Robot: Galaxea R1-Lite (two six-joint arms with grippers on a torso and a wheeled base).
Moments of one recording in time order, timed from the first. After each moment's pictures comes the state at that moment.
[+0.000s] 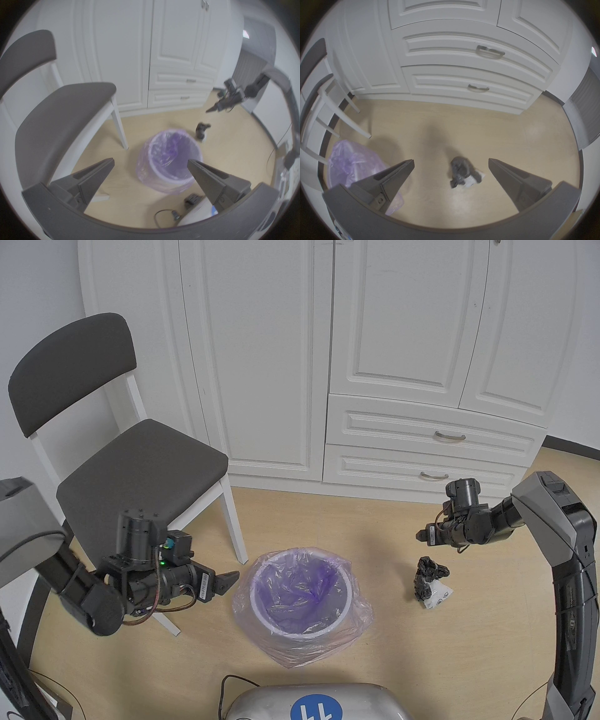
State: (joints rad) left arm -0.34 1.96 -0.60 -0.83 -0.08 0.07; right arm 0.10 2.51 -1.54 -0.26 -0.13 0.03
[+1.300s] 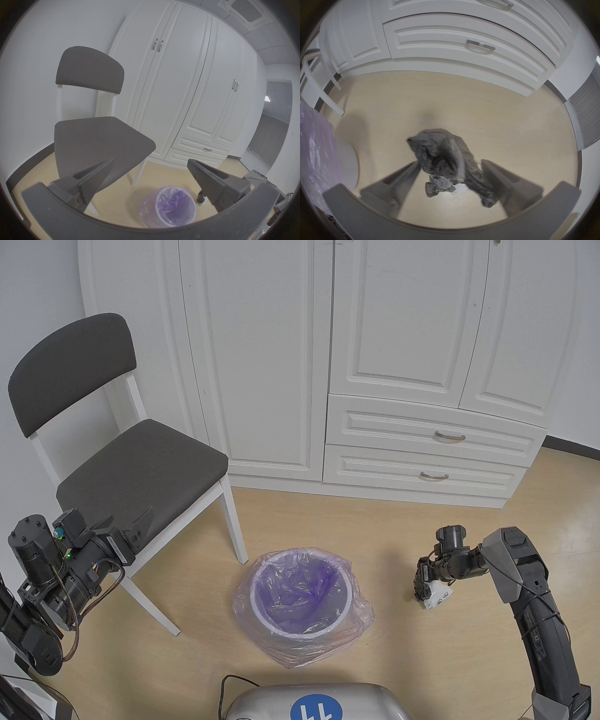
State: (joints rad) left arm -0.15 1.69 -0.19 -1.47 -0.03 -0.29; right arm 0.02 3.01 -2.00 -0.20 -0.12 -0.06
